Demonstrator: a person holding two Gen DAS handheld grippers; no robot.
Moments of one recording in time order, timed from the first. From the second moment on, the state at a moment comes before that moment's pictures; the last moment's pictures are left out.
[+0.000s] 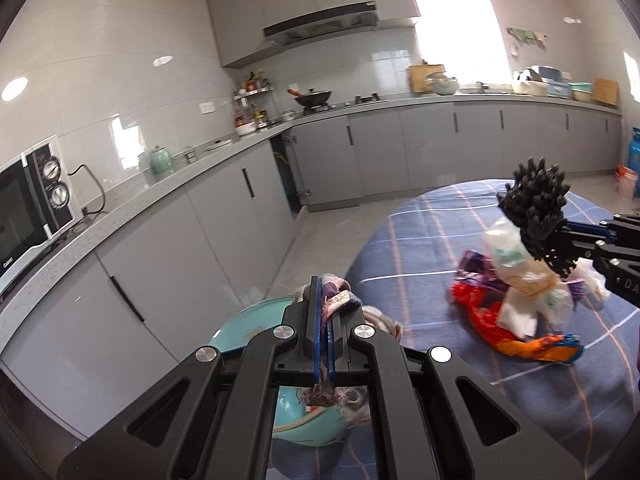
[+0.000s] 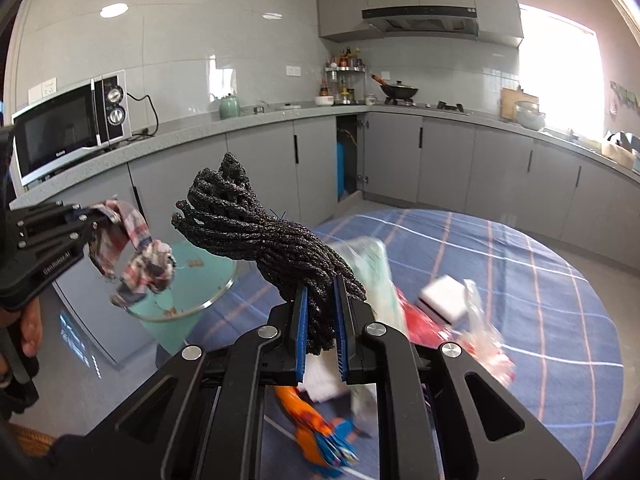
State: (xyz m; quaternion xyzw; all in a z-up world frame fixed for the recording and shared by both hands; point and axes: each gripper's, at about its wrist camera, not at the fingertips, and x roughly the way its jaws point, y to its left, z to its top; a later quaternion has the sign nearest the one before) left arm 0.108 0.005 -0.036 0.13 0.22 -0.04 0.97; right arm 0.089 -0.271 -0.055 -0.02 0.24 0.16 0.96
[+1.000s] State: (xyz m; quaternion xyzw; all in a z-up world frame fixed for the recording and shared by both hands) left arm 0.145 0.094 -0.043 0.09 0.23 0.04 0.97; right arm 0.156 -0.180 -0.044 -0.04 0.24 0.22 0.94
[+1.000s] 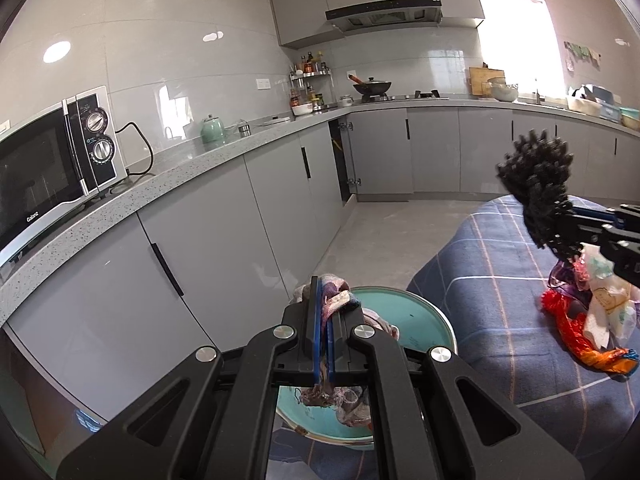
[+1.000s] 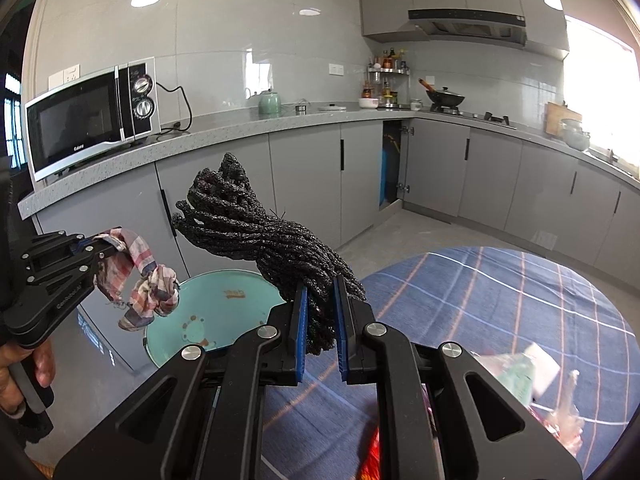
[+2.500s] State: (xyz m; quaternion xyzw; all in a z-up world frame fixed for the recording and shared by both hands) left arm 0.162 0.125 -0.052 0.07 0.25 0.06 0.96; right arm 0.198 -0.106 -0.066 -0.07 0.27 0.26 0.92
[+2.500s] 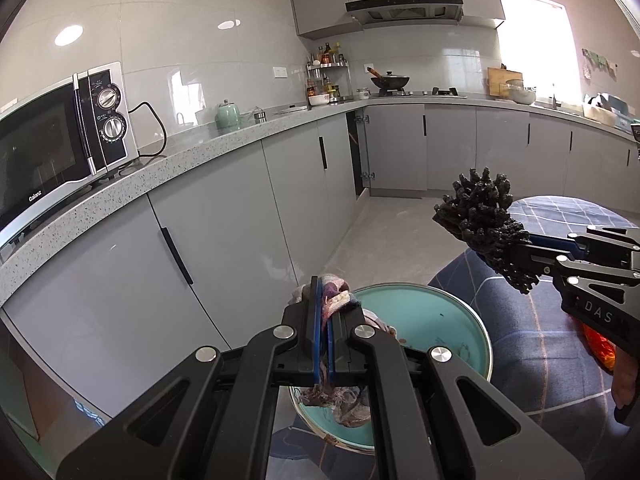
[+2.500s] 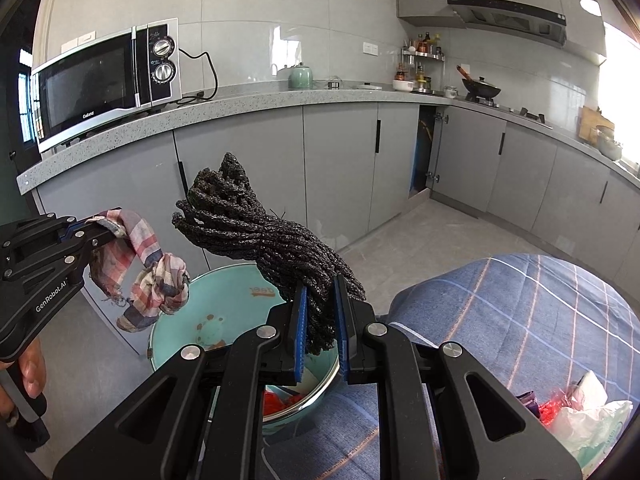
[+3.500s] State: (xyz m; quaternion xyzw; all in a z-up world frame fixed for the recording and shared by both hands) left arm 0.158 0.133 -0.052 0.06 0.24 0.09 0.97; right arm 0.191 -0.111 -0.081 -0.06 0.29 0.25 0.92
